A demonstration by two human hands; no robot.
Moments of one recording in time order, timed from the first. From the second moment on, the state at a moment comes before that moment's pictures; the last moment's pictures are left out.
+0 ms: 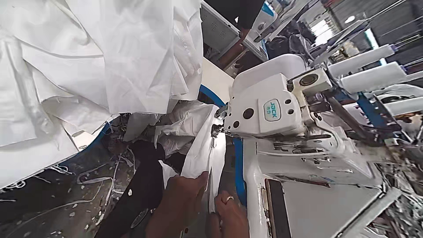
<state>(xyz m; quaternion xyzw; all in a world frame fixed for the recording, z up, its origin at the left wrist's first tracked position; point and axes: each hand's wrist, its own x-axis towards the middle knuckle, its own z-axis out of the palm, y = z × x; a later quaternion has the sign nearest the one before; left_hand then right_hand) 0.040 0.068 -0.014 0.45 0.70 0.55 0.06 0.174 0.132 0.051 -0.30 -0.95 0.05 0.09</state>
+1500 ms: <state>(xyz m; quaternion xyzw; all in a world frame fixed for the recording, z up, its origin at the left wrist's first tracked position) 0.027 0.139 -0.027 0.42 0.71 0.56 -0.10 0.118 0.192 0.005 -0.20 -0.91 -0.08 0.35</state>
